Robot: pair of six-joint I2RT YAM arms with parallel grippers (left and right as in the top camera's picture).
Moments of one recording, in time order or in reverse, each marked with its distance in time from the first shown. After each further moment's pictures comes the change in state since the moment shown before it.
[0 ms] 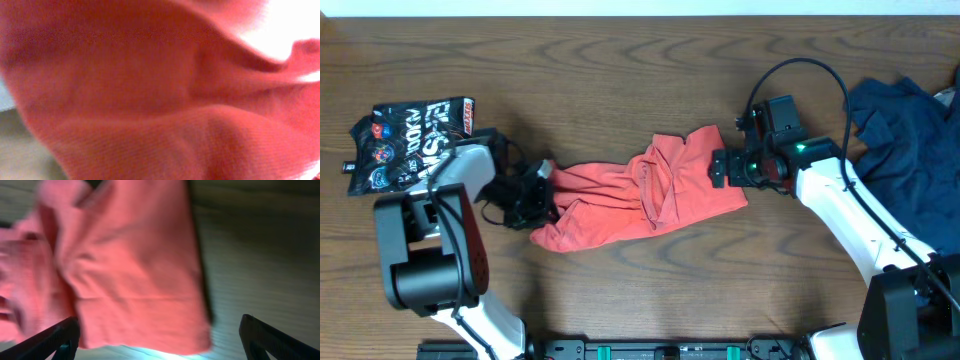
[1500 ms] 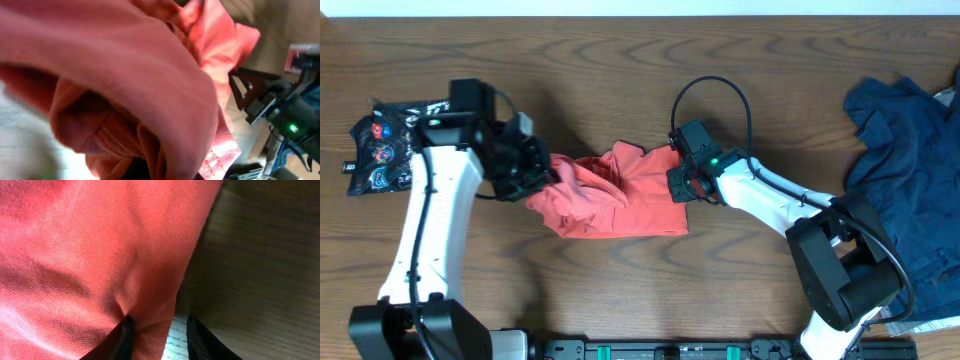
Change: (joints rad) left arm -0.153 -0.348 0.257 -0.196 -0.051 -0.401; right arm 0.296 0.294 0.036 0.220 0.130 0.070
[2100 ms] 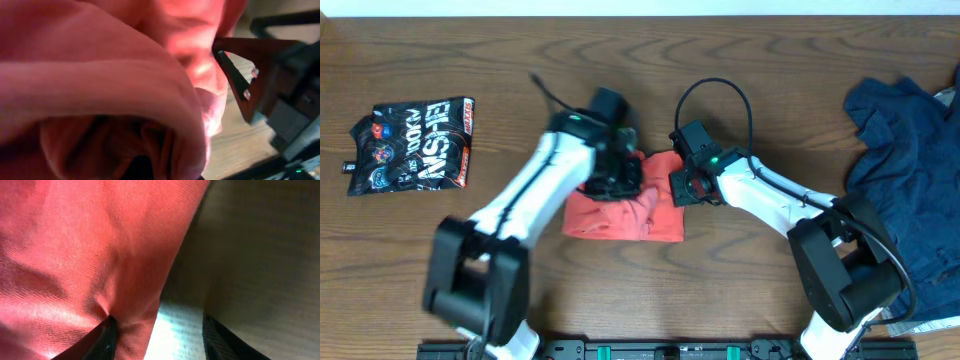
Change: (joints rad) left arm -0.474 0.269 0.003 0.203 -0.101 -0.051; right arm -0.003 -0.011 0.011 -0.096 0.003 0.040
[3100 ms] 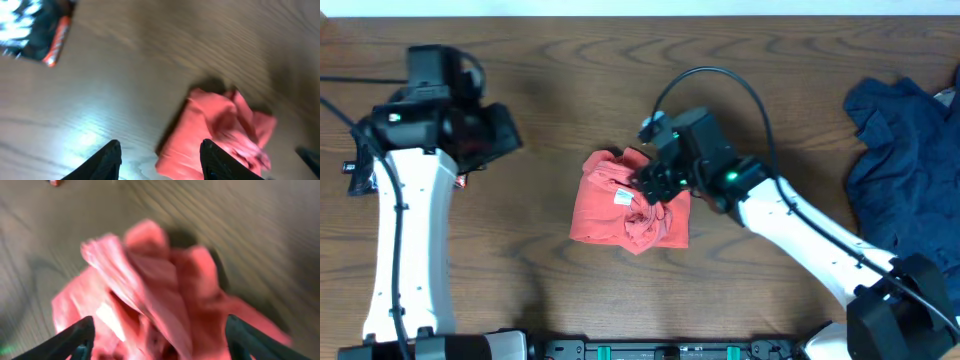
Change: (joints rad) left arm 0.563 -0.306 0.211 -0.207 -0.220 0.034; right arm 0.085 -0.265 -0.022 0.251 -0.246 -0.321
